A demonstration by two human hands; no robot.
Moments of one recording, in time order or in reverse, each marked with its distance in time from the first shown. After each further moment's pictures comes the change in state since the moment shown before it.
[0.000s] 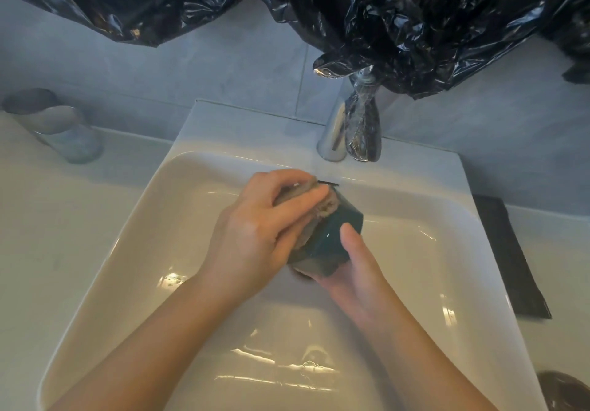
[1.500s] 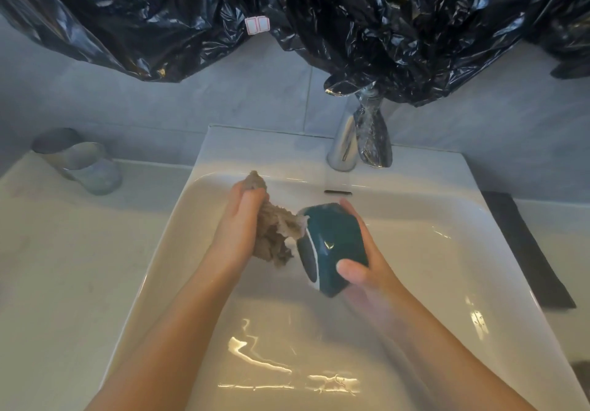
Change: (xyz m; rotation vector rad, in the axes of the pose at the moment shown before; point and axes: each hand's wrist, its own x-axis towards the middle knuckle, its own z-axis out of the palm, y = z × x) left_hand 0.006 -0.032 -0.020 -0.676 -0.044 -1.010; right_hand -0.008 0.003 0.006 -0.332 -0.079 -0.017
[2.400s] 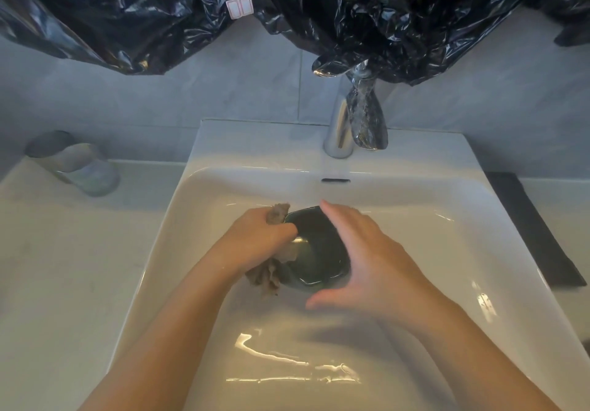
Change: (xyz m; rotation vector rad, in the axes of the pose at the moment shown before) left_hand 0.005 -0.007 0.006 0.438 -0.304 -0.112; right_hand -0.015 -0.037 0.017 -1.371 -0.015 0.015
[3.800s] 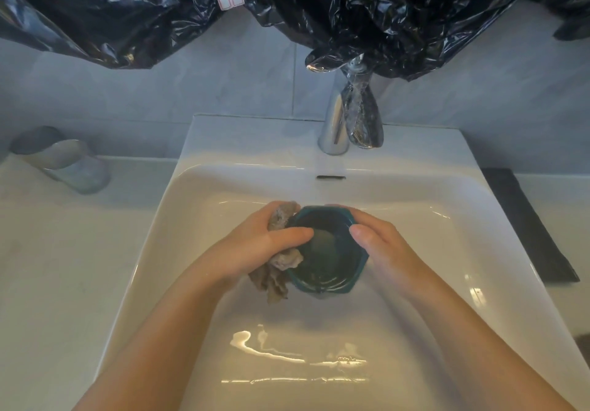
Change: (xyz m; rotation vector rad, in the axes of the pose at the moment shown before) left_hand -0.006 0.002 0.004 -0.099 -0.210 0.047; right_hand 0.015 0.046 0.015 0.923 0.115 -0.010
